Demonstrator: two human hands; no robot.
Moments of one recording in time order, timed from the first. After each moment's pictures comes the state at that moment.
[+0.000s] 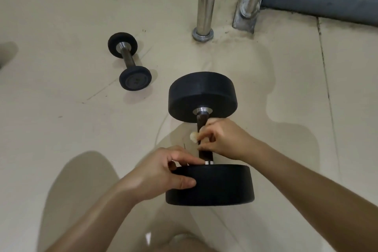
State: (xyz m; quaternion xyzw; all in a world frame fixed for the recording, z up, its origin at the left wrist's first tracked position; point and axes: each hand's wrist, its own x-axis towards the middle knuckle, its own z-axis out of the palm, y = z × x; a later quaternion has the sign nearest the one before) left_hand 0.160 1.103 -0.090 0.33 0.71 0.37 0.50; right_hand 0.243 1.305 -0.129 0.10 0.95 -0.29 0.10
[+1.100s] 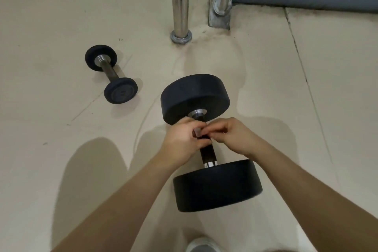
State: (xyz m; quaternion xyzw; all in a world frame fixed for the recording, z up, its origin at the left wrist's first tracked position) left_hand 0.141 1.182 -0.128 0.43 0.78 0.32 0.31; right_hand 0.259 1.296 -0.110 0.31 0.79 -0.53 0.05
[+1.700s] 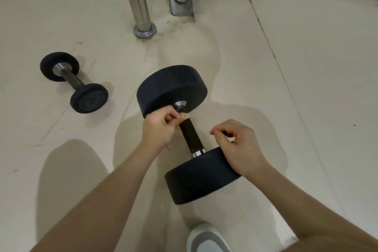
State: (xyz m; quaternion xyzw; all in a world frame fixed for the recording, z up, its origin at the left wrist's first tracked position) left_hand 0.130 1.201 -0.143 0.38 0.79 0.39 0.28; right_hand 0.319 1.250 -0.108 0.46 0.79 -0.37 -0.19
